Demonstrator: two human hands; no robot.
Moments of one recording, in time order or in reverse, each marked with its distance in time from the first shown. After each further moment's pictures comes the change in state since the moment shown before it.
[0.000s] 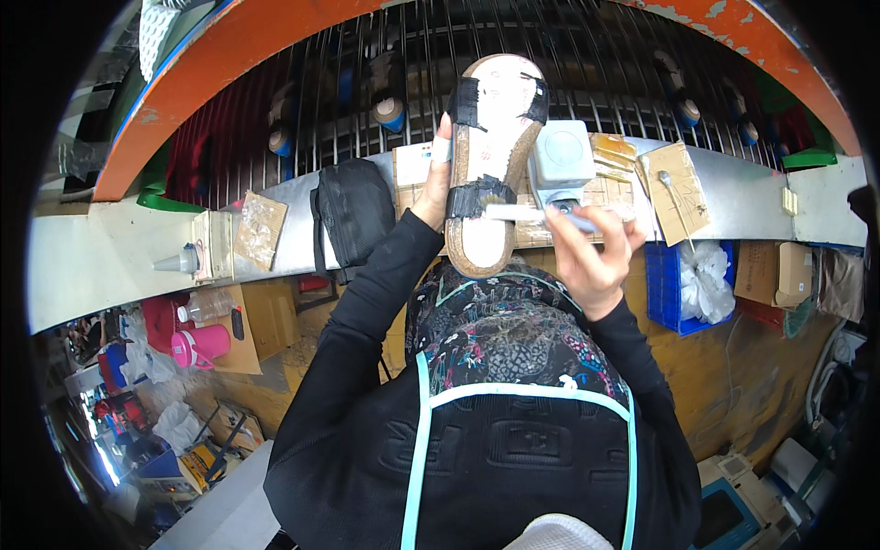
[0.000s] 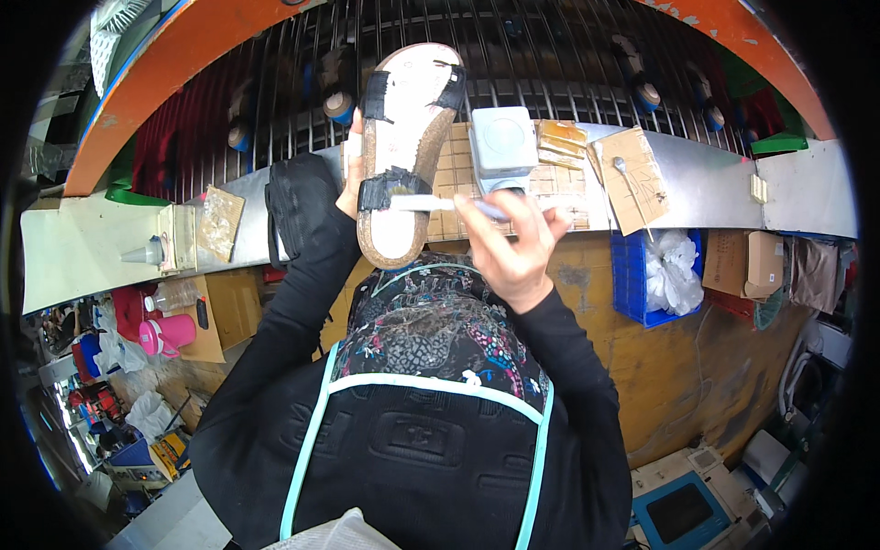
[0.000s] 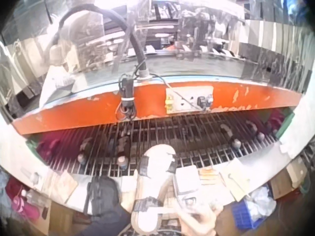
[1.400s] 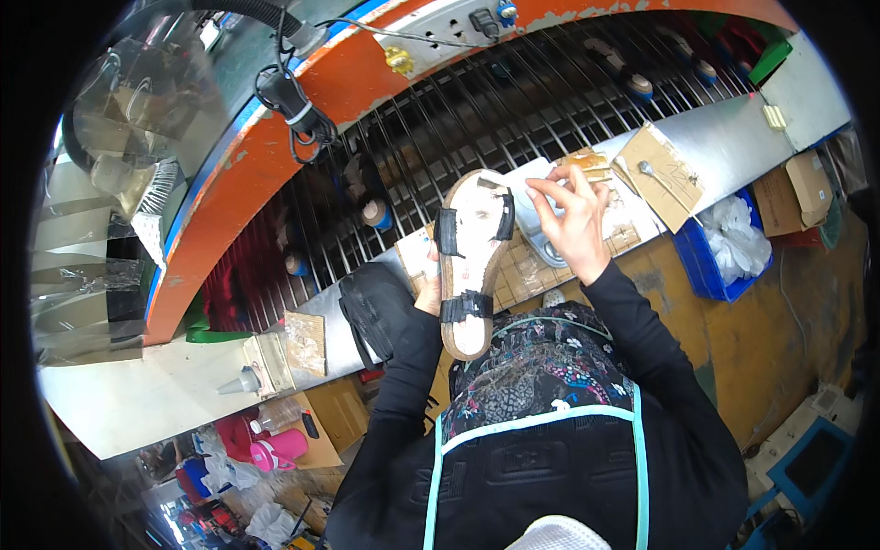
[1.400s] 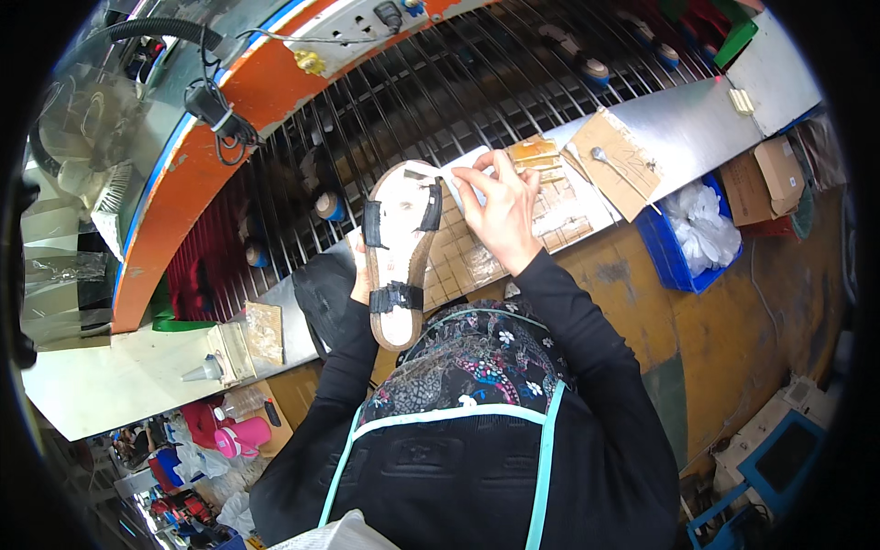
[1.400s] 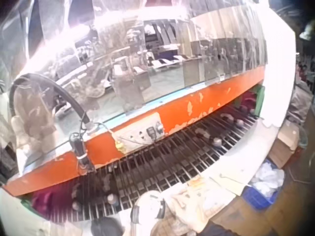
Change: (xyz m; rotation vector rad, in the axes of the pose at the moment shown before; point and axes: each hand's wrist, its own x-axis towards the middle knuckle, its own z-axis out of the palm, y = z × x) left_hand 0.007 -0.029 -0.039 0.076 -0.038 -0.285; right_hand 0.028 0.061 0.041 0.014 -0.002 0.494
